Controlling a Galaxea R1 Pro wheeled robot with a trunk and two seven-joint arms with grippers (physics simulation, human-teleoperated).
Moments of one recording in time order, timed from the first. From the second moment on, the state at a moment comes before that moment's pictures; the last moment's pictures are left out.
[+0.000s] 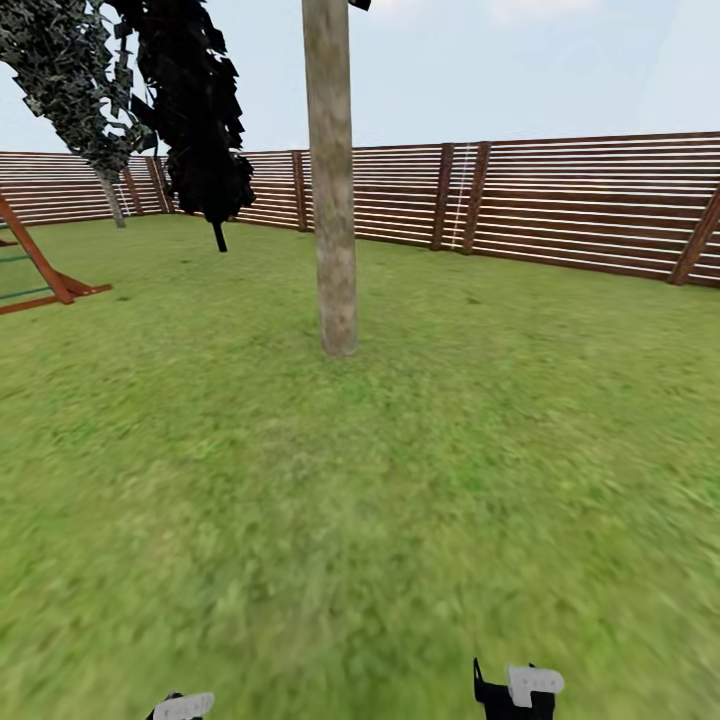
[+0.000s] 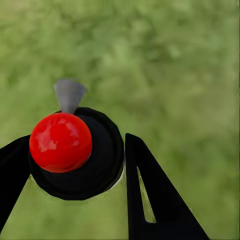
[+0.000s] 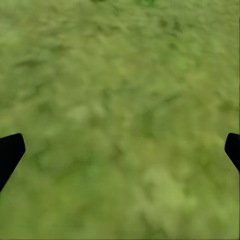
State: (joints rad) left arm -0.30 0.06 0.24 -0.16 -0.12 -0.55 0.03; right arm -0.40 0.02 -0.46 -0.07 0.50 -0.68 -0.17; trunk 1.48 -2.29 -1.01
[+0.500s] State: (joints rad) left arm -0.30 0.06 0.24 -0.16 -0.12 -0.55 0.03; right arm -0.40 0.02 -0.46 -0.07 0.50 -0.68 -0.17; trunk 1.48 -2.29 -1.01
